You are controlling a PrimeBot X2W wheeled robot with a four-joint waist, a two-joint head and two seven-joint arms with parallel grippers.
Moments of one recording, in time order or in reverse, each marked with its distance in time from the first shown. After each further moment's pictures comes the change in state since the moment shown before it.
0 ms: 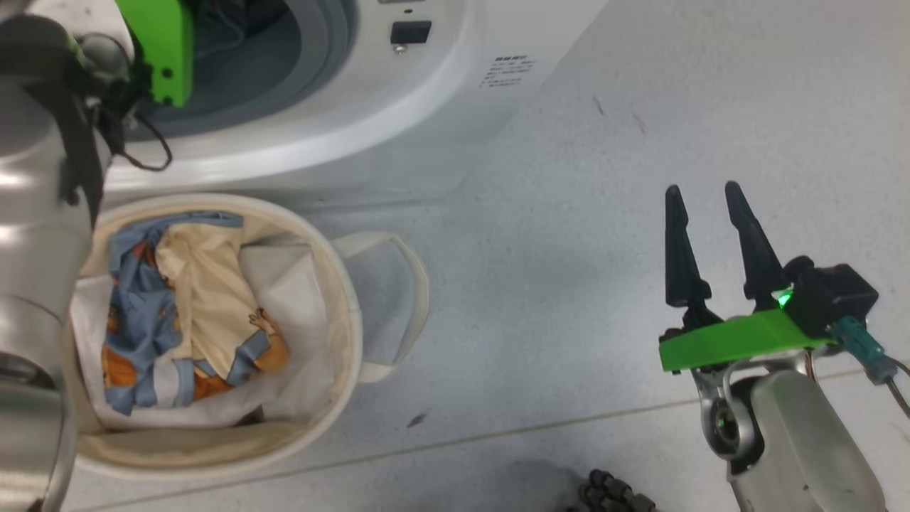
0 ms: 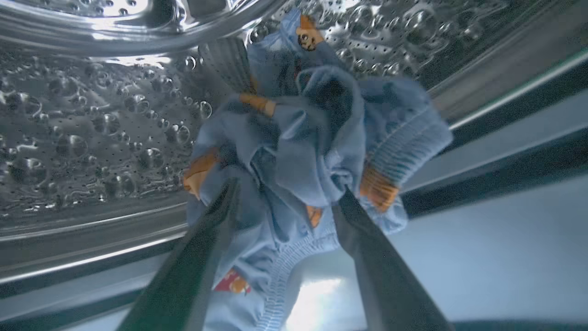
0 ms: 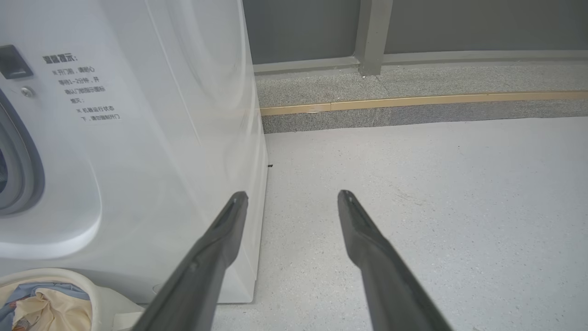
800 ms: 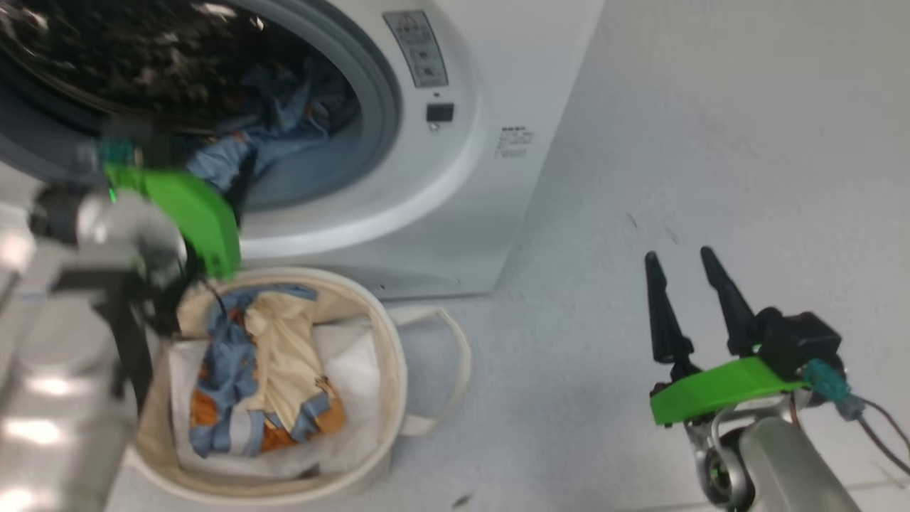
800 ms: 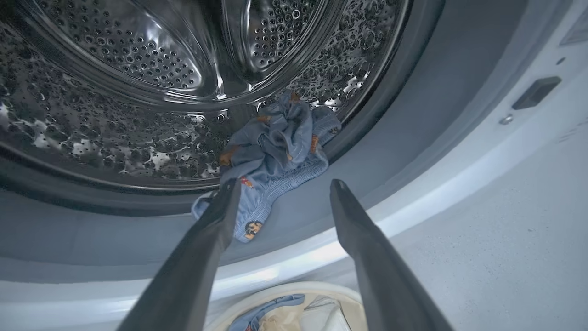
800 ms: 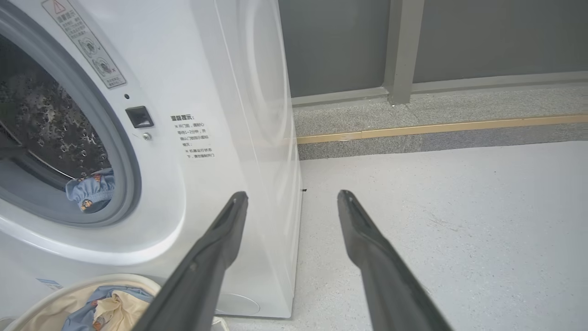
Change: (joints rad) left arm 0.577 0.051 0.202 -0.460 0.032 0.018 -0.197; right arm 0.087 -0.016 0.051 0.061 0.007 0.000 0.000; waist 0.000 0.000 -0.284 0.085
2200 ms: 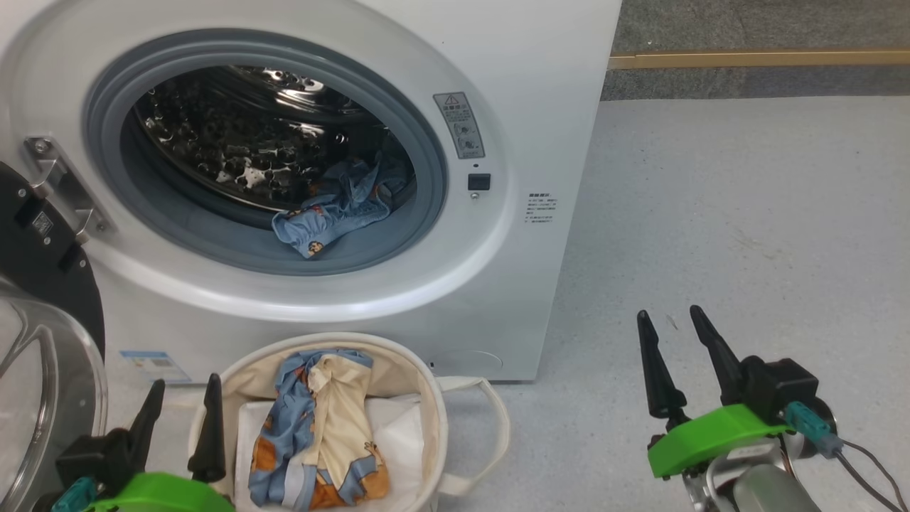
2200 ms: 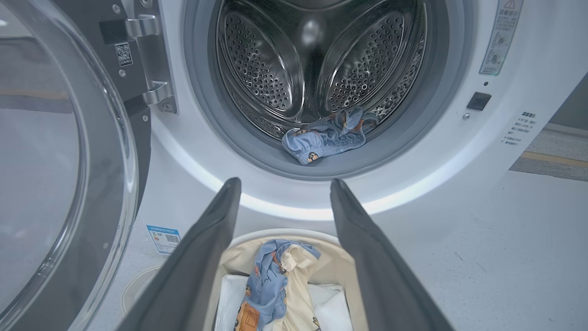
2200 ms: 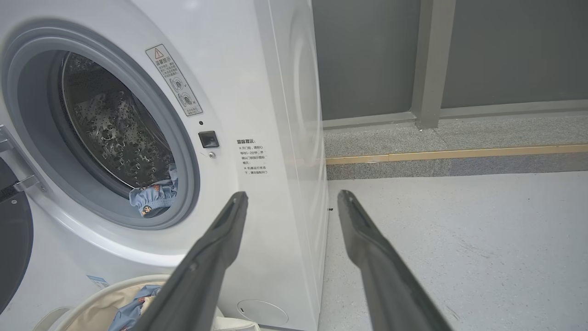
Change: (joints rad) left arm 0.783 -0.023 0.231 -0.449 -0.022 0.186 -0.348; right arm 0.079 -0.012 0.025 0.050 0.000 0.000 0.000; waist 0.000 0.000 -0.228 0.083
